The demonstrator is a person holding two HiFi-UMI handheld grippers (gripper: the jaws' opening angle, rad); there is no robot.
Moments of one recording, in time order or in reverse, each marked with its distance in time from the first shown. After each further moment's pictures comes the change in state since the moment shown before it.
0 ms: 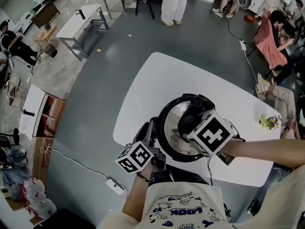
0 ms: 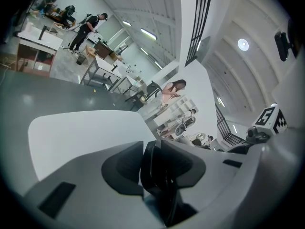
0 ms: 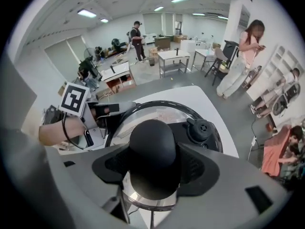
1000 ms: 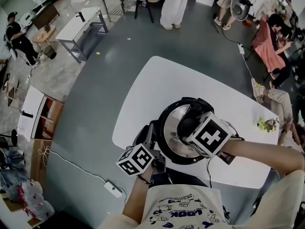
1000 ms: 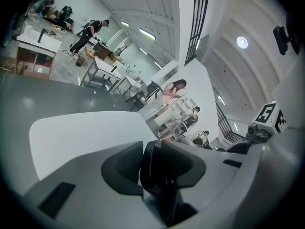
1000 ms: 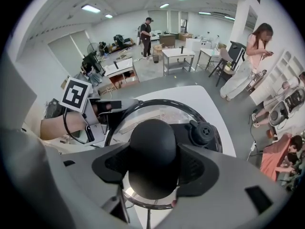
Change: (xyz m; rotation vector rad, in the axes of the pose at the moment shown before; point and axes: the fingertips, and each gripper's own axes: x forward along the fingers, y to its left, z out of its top) left arm 0.001 -0.001 -0.004 0.022 -0.002 0.013; right arm 0.001 0.000 -0.004 -0.058 0.032 0.010
